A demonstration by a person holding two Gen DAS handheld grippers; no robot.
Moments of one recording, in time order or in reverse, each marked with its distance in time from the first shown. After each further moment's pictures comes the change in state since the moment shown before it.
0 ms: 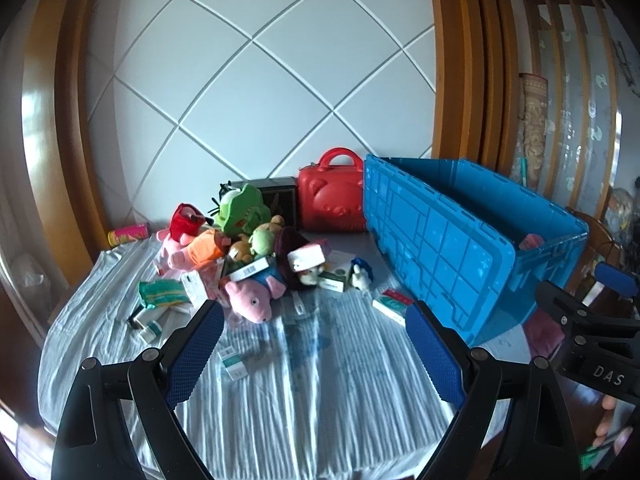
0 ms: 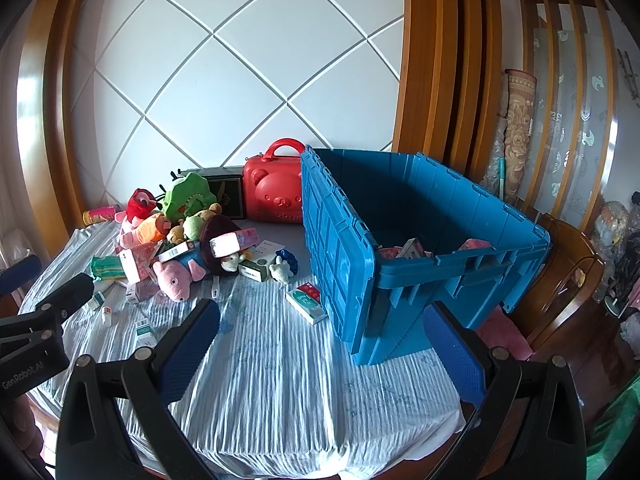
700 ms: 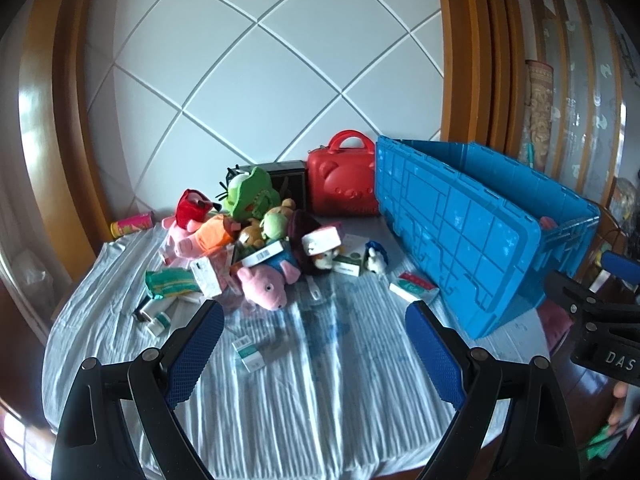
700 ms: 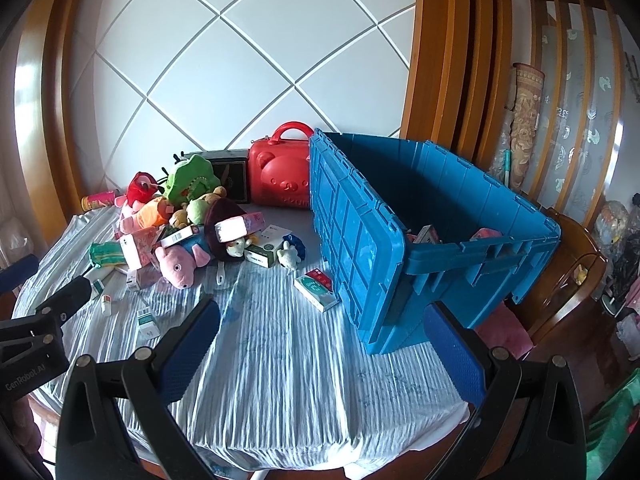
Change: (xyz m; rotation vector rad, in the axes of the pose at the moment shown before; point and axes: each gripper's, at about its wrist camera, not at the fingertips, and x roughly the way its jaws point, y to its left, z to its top) left arm 0.025 0.032 -0.014 0.013 0.050 0.010; right arm 0.020 0.032 -0.004 -0.020 0.056 -0.005
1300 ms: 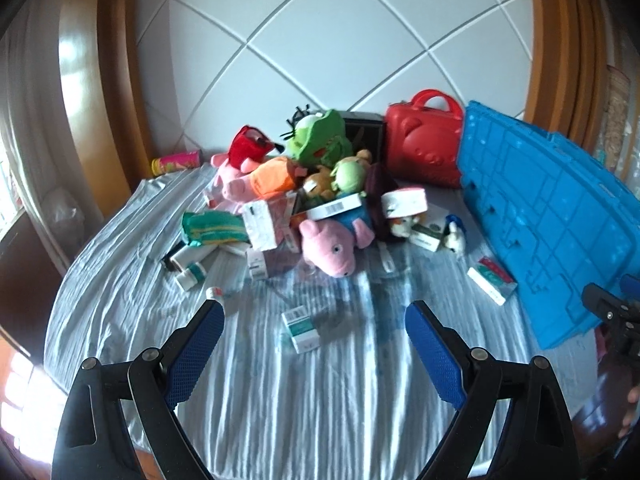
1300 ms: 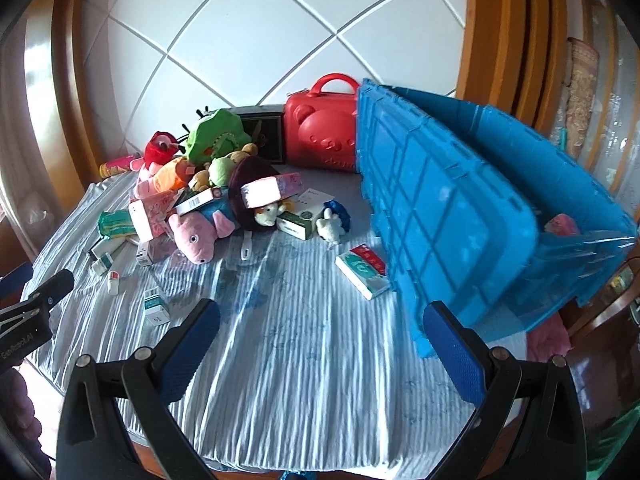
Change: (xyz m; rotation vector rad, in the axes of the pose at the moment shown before) left arm 0.107 0.076 -0.029 -0.167 0.164 0.196; right arm 0.140 0.033 0.002 -0.052 0.158 0.194
